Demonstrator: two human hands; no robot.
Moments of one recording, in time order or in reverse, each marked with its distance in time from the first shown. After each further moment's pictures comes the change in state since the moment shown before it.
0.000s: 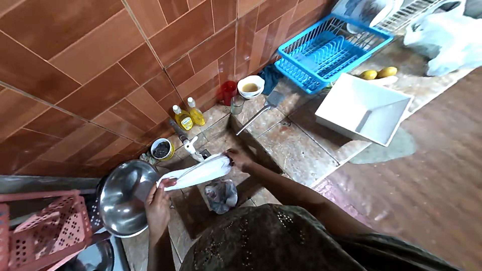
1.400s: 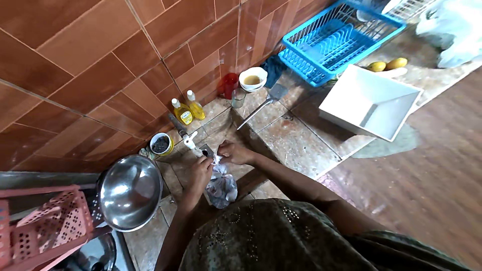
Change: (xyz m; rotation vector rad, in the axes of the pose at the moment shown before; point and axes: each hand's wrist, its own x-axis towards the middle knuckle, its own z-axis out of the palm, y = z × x) left_hand 0.036 -0.040 0.112 1.084 -0.512 0.242; right_hand -0.032 -0.060 -0.001 -0.704 -0.417 -0.707
